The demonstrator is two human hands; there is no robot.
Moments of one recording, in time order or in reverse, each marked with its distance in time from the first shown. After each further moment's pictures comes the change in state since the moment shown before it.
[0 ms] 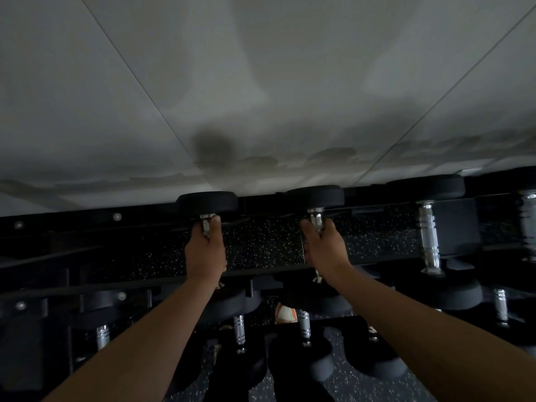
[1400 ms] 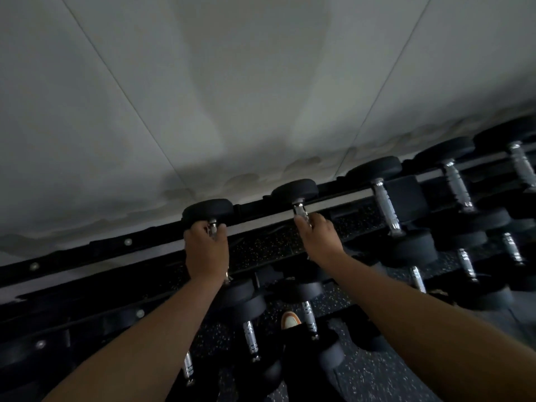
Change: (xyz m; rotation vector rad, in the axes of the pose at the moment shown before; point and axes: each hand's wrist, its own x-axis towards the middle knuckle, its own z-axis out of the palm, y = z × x) left_hand -0.037 0.043 -0.039 0.308 0.018 0.315; right_hand -0.070 -0.020 -0.010 -0.244 0.124 -0.024
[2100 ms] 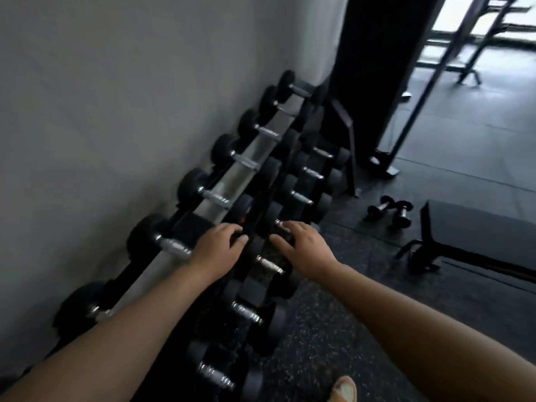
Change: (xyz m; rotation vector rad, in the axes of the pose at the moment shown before) left_hand -0.271 0.281 0.162 0.294 -0.840 1.230; right_hand -0.215 0.219 -0.275 -0.043 0.641 0.124
